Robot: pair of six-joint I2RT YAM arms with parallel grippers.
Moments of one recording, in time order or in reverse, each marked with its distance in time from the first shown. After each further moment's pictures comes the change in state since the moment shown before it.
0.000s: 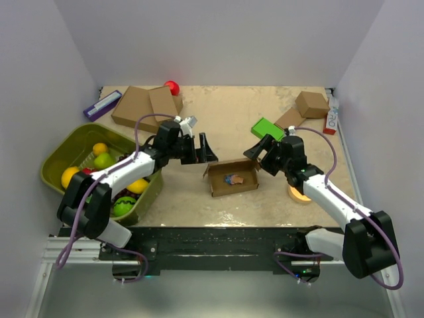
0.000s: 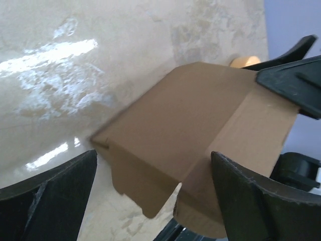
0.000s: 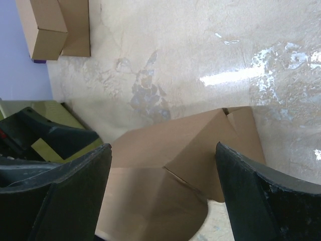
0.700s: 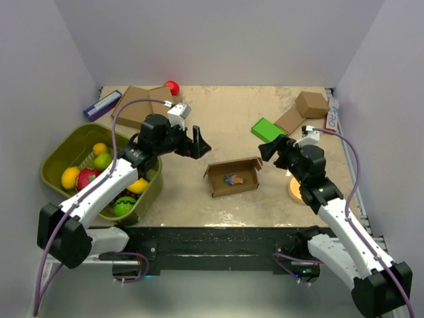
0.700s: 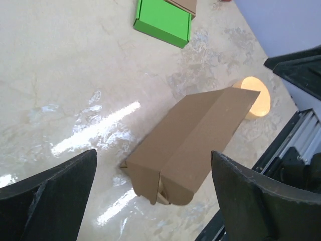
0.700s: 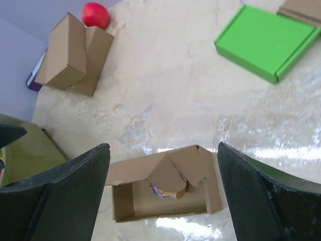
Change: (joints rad) left arm -0.018 -0.235 0.071 -0.078 -0.133 0.225; right arm 0.000 -0.334 -0.031 -0.049 0.204 -0.278
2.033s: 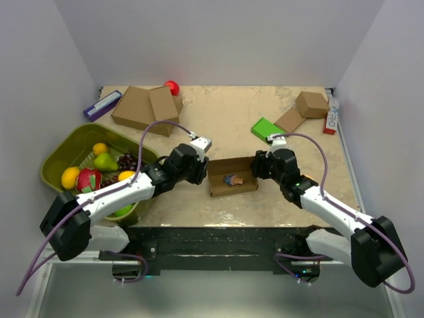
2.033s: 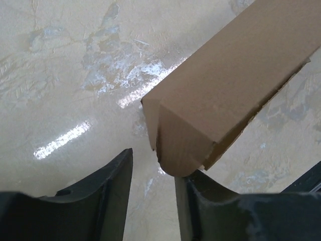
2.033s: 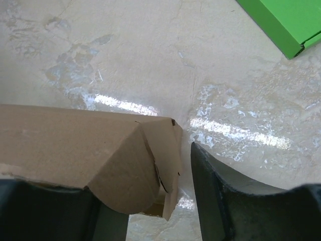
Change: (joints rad) left arm -0.291 0.026 -0.177 -0.050 -0.422 0.118; right arm 0.157 0.253 -0.108 0.169 0.051 -0.340
